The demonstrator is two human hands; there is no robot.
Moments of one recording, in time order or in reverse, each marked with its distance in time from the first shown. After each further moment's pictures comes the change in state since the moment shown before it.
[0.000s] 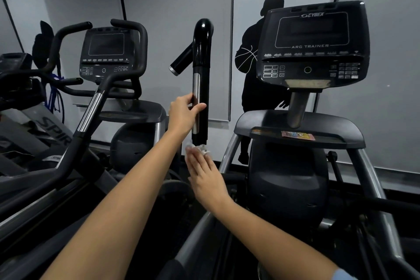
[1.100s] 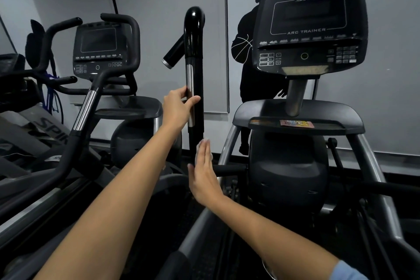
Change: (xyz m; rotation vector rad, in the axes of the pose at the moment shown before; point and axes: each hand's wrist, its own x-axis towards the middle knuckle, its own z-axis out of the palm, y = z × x) left_hand -0.001 -0.001 0.001 -0.003 -0.001 0.017; right_hand -0.003 -0.022 -0.024 0.846 -0.067 0.432
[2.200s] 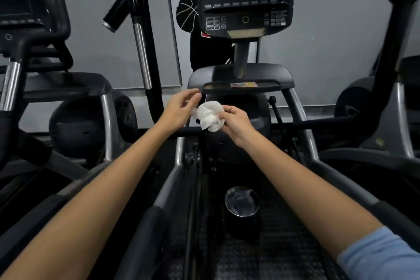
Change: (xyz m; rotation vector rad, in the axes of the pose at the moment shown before) left_hand -0.103 0.010 0.047 -0.246 -0.512 0.035; right_hand -0.059 0.007 -0.147 0.886 0.362 0.656
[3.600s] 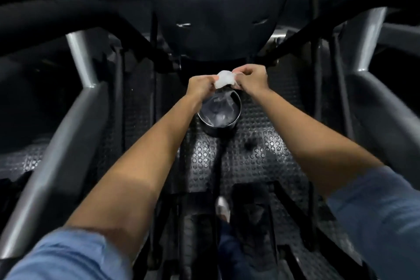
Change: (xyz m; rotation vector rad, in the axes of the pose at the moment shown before) left_hand 0.075 -0.324 0.371 -0.537 -0.153 -1.131; right_hand 0.267 0.322 -0.253 -0.585 0.371 0.385
